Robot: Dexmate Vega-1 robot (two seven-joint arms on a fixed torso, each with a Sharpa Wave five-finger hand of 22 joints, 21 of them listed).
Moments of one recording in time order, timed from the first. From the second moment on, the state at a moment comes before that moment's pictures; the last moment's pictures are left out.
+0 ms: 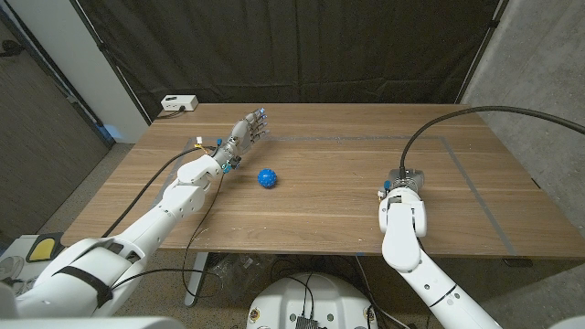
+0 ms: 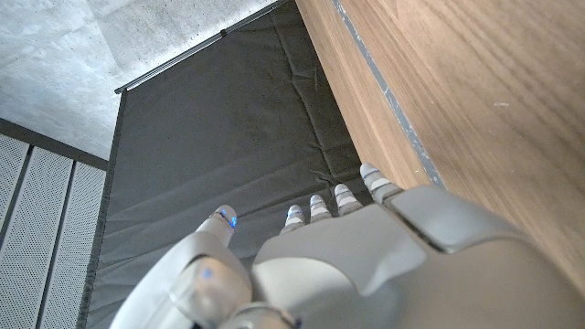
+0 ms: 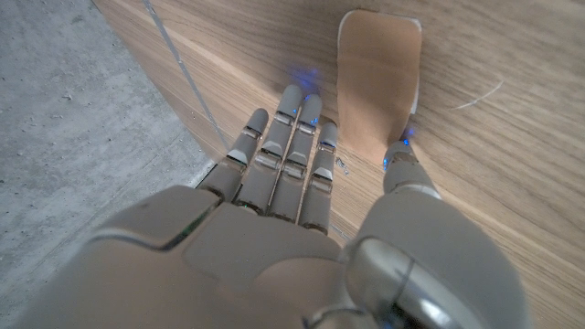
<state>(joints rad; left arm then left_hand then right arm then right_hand) 0.64 0.48 0.45 -1.03 -0.64 -0.37 -0.43 0.09 0.09 0.43 0.14 0.21 -0.16 -0.14 0.20 0.18 -0.14 -0.04 0.21 0.18 -0.13 0.02 0.19 0.18 -0.09 0.10 0.27 0.20 -1.19 -0.35 -0.48 -1.98 -1.89 -0.77 0.88 0.56 0.06 0.36 -0.17 0.20 0.71 -0.06 0.26 0.18 0.83 -0.03 0.37 0.25 0.76 -0.08 0.38 0.28 0.34 0.00 0.51 0.20</state>
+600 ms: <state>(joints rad) 0.65 0.48 0.45 -1.03 -0.64 -0.37 -0.42 0.09 0.09 0.43 0.14 0.21 -0.16 -0.14 0.20 0.18 -0.14 -0.04 0.20 0.18 -0.13 0.02 0.19 0.18 -0.09 0.10 0.27 0.20 -1.19 -0.37 -0.48 -1.97 -1.88 -0.76 0.88 0.75 0.05 0.35 -0.17 0.22 0.83 0.01 0.30 0.18 1.04 -0.07 0.51 0.31 0.88 -0.11 0.52 0.40 0.37 -0.03 0.54 0.21</state>
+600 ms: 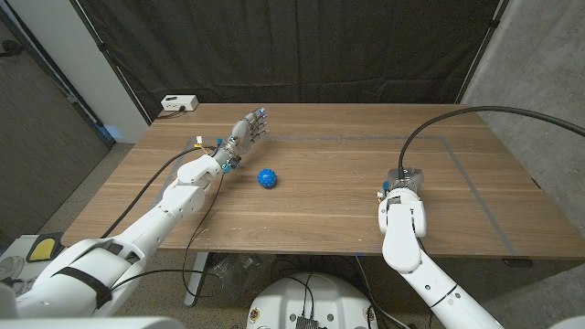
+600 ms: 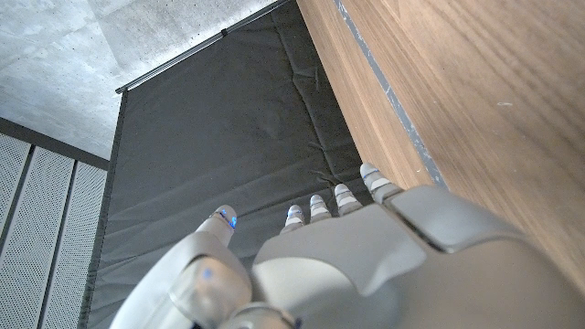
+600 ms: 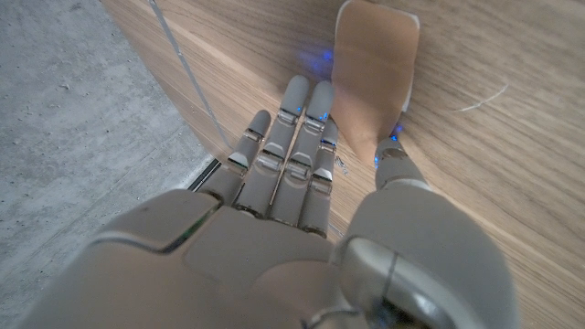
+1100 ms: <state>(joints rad) 0.65 0.48 0.45 -1.03 -0.64 -0.37 -0.42 0.10 0.08 0.43 0.14 0.21 -0.16 -0.14 0.19 0.18 -0.14 -0.04 0.20 0.18 -0.14 0.02 0.19 0.18 -0.09 0.10 0.27 0.20 -1.20 -0.39 -0.49 -1.97 -1.83 -0.79 0.77 0.89 0.11 0.35 -0.17 0.23 1.12 -0.10 0.37 0.20 1.15 -0.11 0.63 0.40 0.99 -0.15 0.60 0.47 0.41 -0.04 0.59 0.23</state>
